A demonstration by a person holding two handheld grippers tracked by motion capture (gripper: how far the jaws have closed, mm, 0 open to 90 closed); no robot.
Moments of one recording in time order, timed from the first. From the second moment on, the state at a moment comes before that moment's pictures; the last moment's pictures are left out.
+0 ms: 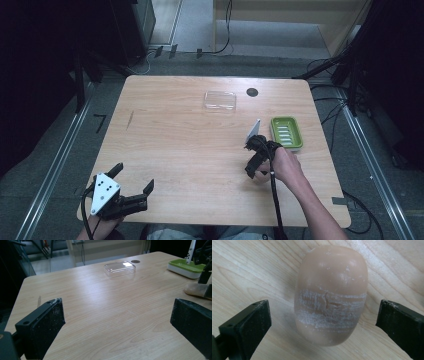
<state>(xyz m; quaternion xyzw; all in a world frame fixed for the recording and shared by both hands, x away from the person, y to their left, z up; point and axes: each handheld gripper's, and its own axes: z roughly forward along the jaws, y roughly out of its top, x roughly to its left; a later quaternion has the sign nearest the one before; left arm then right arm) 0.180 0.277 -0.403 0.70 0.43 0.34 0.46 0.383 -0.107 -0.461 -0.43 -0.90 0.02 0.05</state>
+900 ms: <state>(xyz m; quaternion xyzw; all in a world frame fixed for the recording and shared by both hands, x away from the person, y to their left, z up) 0.179 0.278 -0.402 0.70 0.43 0.34 0.46 0.382 -0.104 -0.469 -0.44 -0.90 0.03 0.02</state>
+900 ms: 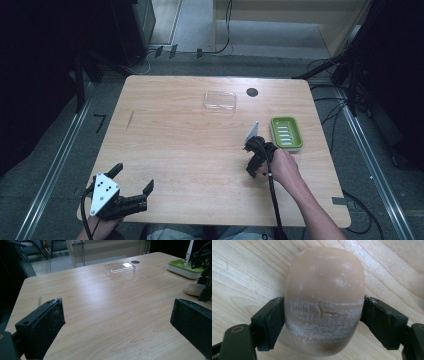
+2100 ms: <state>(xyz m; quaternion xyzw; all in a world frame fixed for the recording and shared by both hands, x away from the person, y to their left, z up) 0.179 0.278 -0.403 0.70 0.43 0.34 0.46 0.377 -0.107 -0.451 -0.43 -0.90 0.01 0.01</state>
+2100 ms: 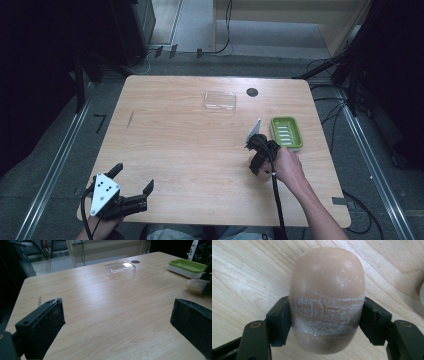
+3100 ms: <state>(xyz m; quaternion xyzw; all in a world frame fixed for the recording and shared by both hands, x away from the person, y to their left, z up) 0.178 0.278 -0.402 0.70 0.43 0.34 0.46 0.378 -0.127 -0.429 -0.44 -0.90 0.01 0.00</state>
